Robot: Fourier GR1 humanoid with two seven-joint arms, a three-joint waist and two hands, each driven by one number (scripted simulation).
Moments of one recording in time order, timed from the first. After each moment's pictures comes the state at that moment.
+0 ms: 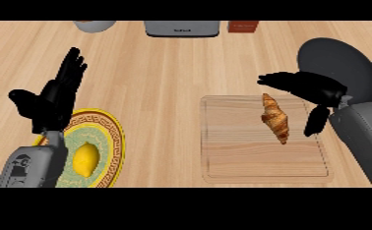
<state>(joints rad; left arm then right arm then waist) -0.23 0.23 0.05 -1.49 0.05 0.10 0.10 -0.53 -0.57 0.30 -1.08 0.81 0.47 -0.52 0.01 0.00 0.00</state>
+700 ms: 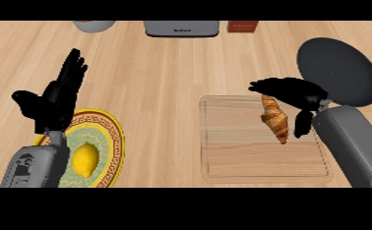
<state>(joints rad) -0.23 0.20 0.08 -1.47 0.03 0.08 0.07 -0.53 -0.47 0.28 -1.00 1.00 0.44 -0.51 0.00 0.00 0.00</state>
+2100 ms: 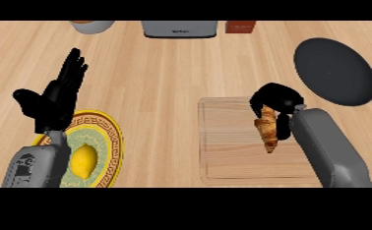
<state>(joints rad) -0.23 0.18 0.10 -1.48 0.00 0.07 0.10 -0.57 -0.29 0.17 -0.79 1.19 0.32 -0.49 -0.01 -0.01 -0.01</state>
